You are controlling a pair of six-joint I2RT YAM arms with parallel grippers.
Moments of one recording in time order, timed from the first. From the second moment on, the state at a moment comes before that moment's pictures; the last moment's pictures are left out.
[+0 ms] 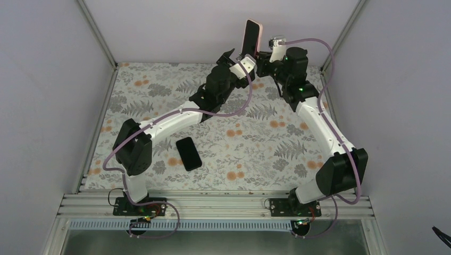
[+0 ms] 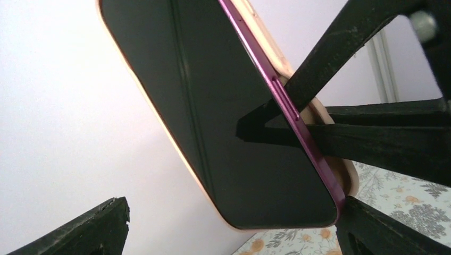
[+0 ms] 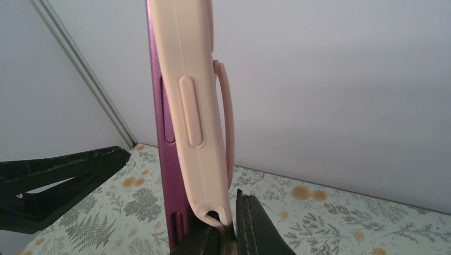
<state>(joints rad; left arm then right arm) -0.80 1.85 1.57 0.31 -0.33 0.46 0.30 1.49 1.42 -0.09 -0.28 0.19</state>
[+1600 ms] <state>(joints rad) -0.92 2.10 1.46 1.42 -0.62 1.18 0.30 1.44 1.36 -0.03 -0.42 0.15</state>
